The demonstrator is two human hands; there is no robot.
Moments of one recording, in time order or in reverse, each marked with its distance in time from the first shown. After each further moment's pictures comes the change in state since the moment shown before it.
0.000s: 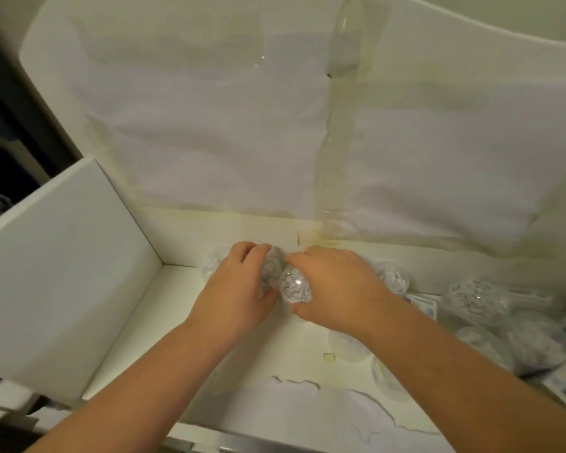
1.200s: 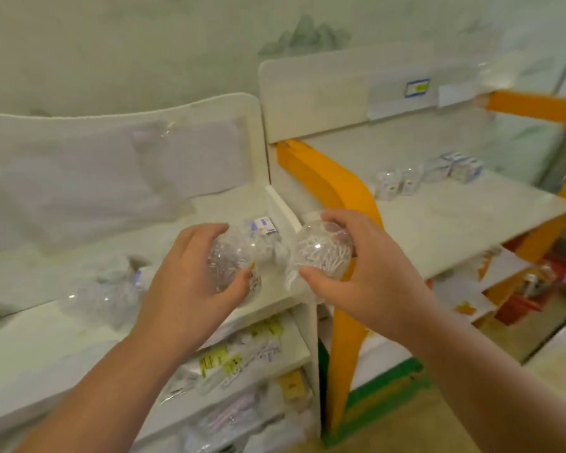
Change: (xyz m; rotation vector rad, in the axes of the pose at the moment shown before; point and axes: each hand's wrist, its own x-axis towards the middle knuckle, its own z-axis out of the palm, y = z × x) left_hand -0.167 0.399 0.011 -0.287 0.073 0.446; right_hand -0.508 0.135 -0.110 0.432 0.700 0.538
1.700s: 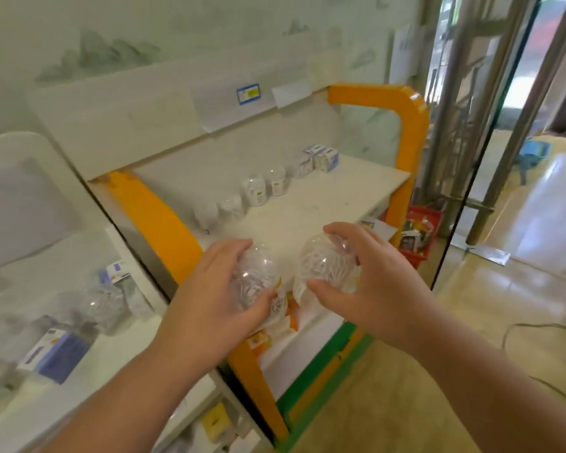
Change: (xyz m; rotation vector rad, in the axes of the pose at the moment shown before) left_hand 0.035 0.183 0.145 -0.154 -0.292 0.314; right_hand -0.075 0.136 -0.152 -0.176 0.153 0.257
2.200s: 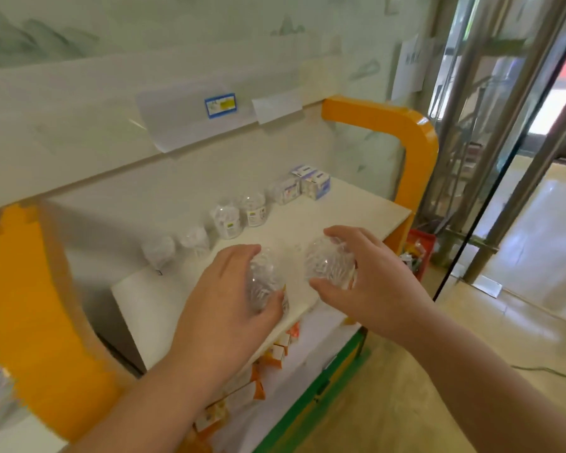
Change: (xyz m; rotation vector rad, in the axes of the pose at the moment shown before) left_hand 0.139 -0.005 0.094 -0.009 0.045 -0.069; right_hand 0.148 0.104 -0.017 -0.082 -0.062 0.034
